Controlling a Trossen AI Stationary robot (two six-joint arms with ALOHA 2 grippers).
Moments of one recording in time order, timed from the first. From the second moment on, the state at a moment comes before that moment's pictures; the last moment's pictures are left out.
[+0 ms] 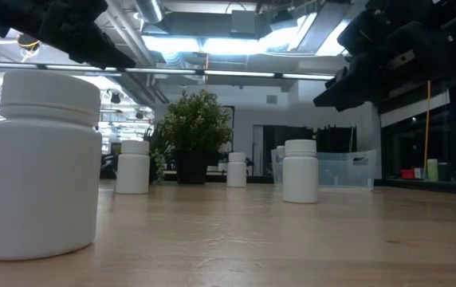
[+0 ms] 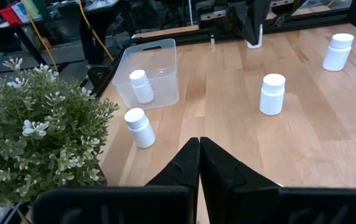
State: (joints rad) left arm 0.20 0.57 0.43 -0.18 -0.01 0.19; right arm 0.05 1.16 0.39 0.35 -0.08 -0.03
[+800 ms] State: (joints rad) left arm 0.20 0.57 0.43 -0.18 -0.01 0.17; right arm 0.05 1.16 0.42 0.26 -0.19 -0.04
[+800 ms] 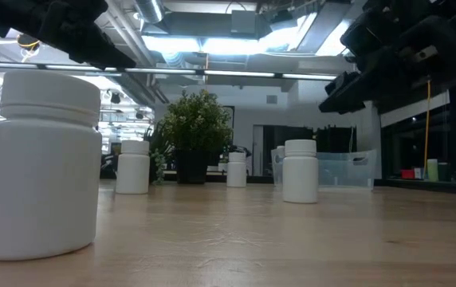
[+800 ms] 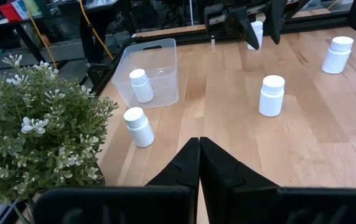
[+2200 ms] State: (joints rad) left arm 0.20 0.57 0.43 -0.19 -0.01 0.17; right arm 0.17 1.39 0.76 -0.09 -0.02 0.00
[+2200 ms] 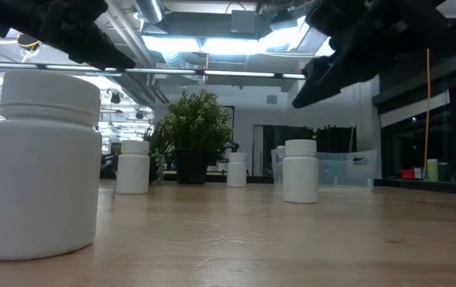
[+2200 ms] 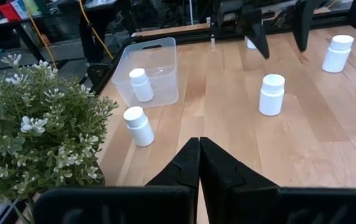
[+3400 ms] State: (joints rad) left arm 0.20 0.57 0.43 -0.21 -0.01 0.14; right arm 0.17 1.59 0.76 0.00 0.04 0.00
